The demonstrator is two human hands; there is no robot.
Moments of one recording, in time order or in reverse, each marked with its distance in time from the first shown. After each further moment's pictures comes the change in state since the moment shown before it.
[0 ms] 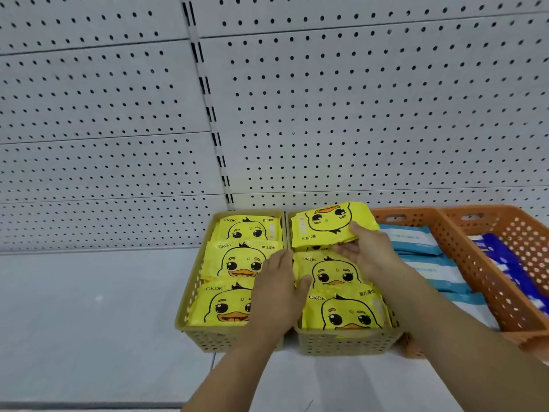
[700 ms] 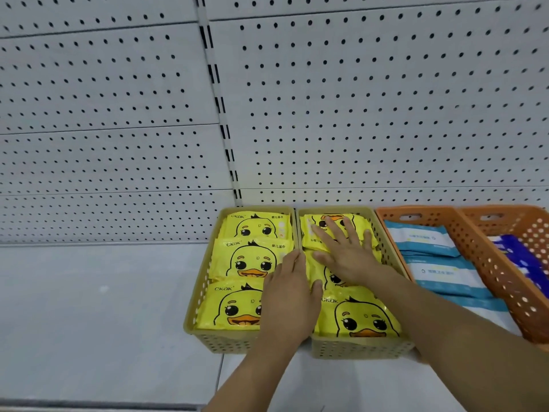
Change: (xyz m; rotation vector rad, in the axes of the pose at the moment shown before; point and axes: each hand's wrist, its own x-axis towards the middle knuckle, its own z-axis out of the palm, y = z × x) left_hand -0.002 -0.002 0.004 0.086 -0.013 0.016; right_hand 0.045 0.046 0.003 -1.834 -0.351 -0.558
